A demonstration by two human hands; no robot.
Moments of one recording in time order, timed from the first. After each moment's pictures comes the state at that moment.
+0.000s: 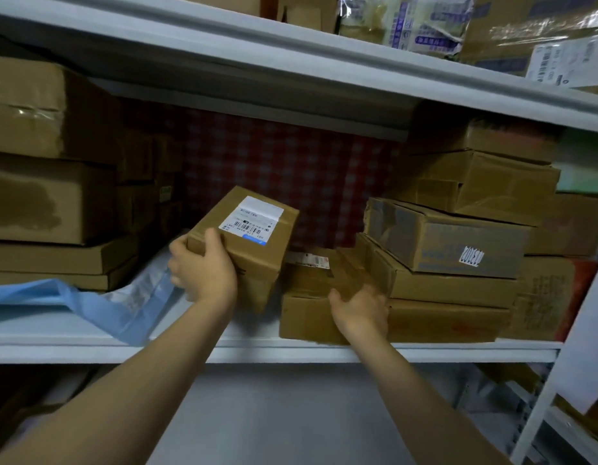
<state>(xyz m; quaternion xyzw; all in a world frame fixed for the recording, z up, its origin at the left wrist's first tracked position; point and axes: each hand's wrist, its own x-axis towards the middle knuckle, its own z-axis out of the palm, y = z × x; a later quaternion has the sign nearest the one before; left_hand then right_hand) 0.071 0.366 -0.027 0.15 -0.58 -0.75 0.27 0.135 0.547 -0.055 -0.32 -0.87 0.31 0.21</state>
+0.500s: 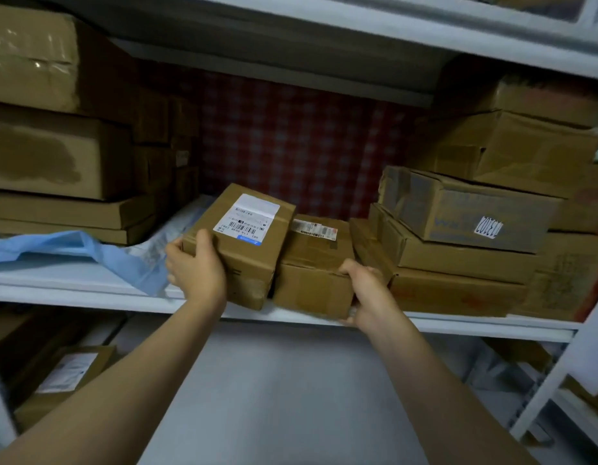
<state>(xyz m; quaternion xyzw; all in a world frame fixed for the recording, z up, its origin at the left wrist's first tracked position) 0.089 0.350 -0.081 0.17 -0.56 -0.77 0.26 0.143 0.556 -0.066 -0.23 -0.62 0.75 0.08</state>
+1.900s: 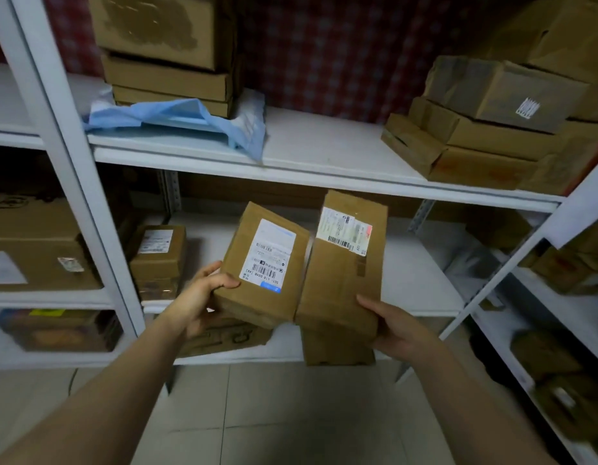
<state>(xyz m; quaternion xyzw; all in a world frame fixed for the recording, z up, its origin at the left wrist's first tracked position) 0.239 0.121 -0.288 0.06 -0.59 -0.77 -0.24 0.358 0.430 -0.251 -0.27 -0.54 0.79 -0.10</state>
